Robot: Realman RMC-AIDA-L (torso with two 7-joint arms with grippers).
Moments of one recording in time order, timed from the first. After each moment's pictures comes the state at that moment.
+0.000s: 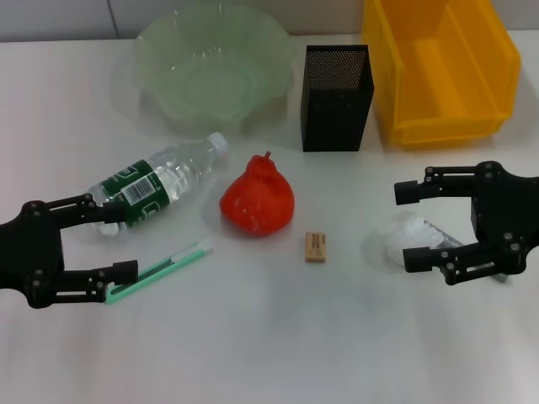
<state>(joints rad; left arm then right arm) -0.45 -1.98 0.31 0.62 2.29 2.00 -1.14 0.48 2.06 -0.71 -0.91 -2.00 -1.99 1.44</state>
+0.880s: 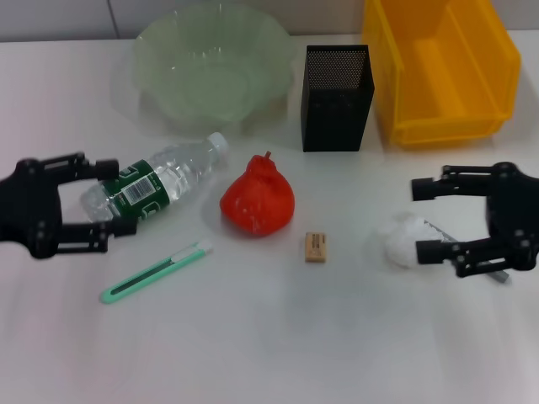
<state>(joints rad) -0.49 -2.02 0.32 0.79 2.25 1.96 -1.24 0.46 2.06 -0.64 -0.92 -2.03 -1.98 1.45</state>
